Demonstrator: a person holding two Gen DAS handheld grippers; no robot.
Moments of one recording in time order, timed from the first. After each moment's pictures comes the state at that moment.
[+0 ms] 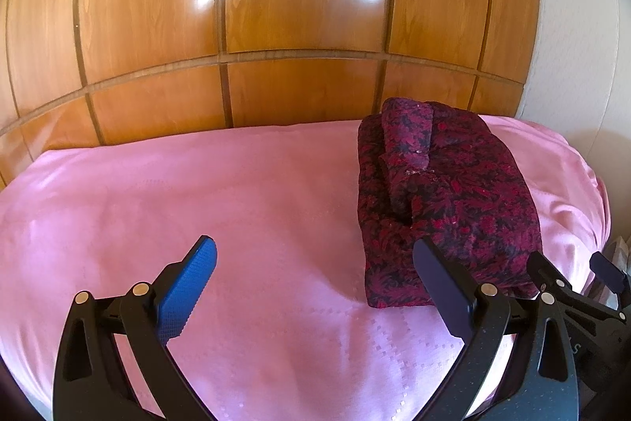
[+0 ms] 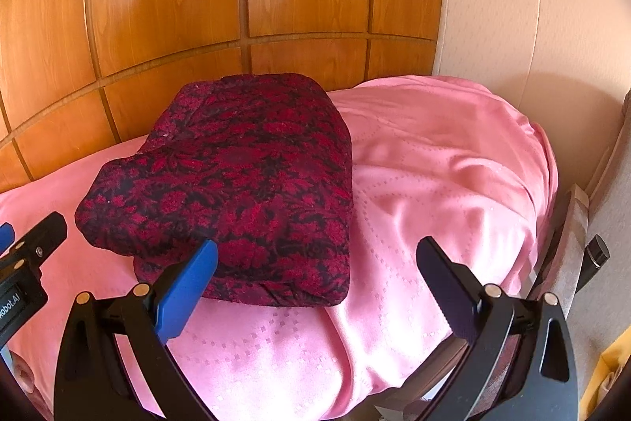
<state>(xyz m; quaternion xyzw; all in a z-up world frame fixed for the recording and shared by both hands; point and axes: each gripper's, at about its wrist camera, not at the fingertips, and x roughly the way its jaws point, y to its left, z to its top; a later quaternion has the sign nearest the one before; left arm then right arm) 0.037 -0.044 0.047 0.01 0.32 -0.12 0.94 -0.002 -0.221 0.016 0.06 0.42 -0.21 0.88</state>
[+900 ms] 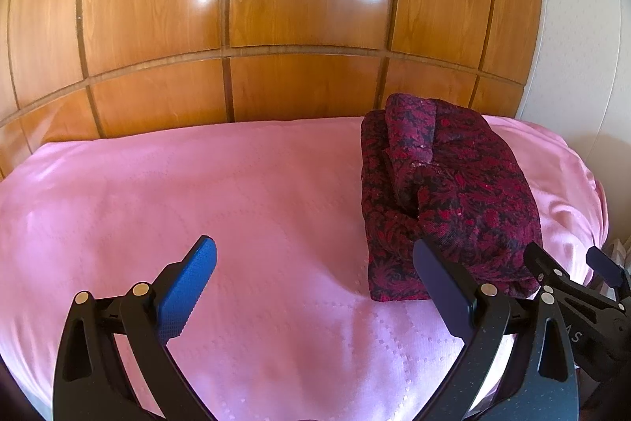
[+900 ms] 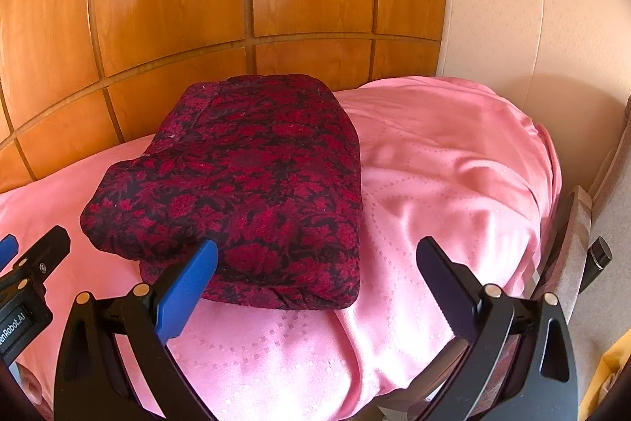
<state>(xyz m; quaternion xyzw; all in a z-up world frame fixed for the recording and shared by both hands) 0.034 -0.040 0.044 0.01 0.33 -0.12 0.94 0.000 -0.213 0.017 0.06 0.43 -0.21 0.88</state>
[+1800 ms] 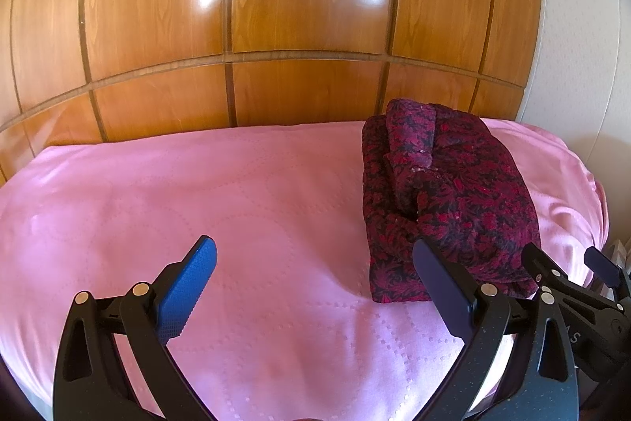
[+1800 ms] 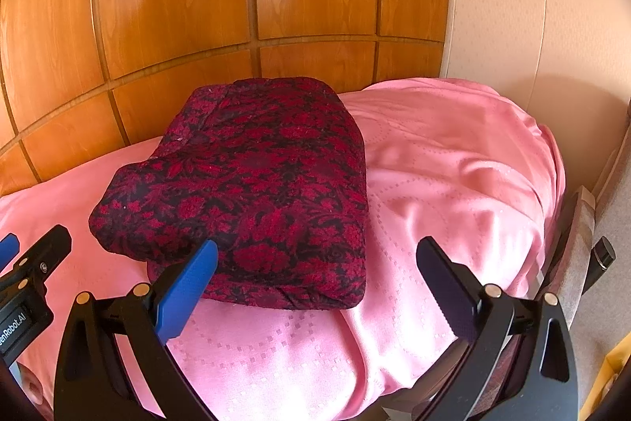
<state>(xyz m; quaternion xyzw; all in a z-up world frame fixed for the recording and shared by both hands) 0.032 -0.038 0.048 0.01 0.32 -0.12 0.94 0.001 -0.211 0.019 0.06 0.42 -0.20 0.88</state>
